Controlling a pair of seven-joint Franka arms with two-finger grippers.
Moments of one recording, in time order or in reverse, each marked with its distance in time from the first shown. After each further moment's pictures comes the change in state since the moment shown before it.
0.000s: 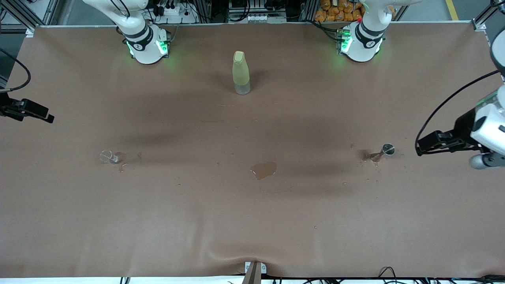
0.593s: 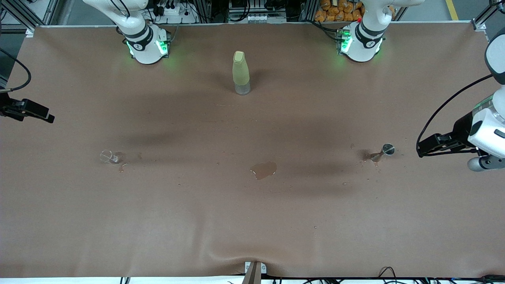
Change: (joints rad) left arm -0.091 0.001 0.138 -0.016 -0.001 0.021 0.006; right arm 0.001 0.001 0.001 0.000 0.000 -0.001 -0.005
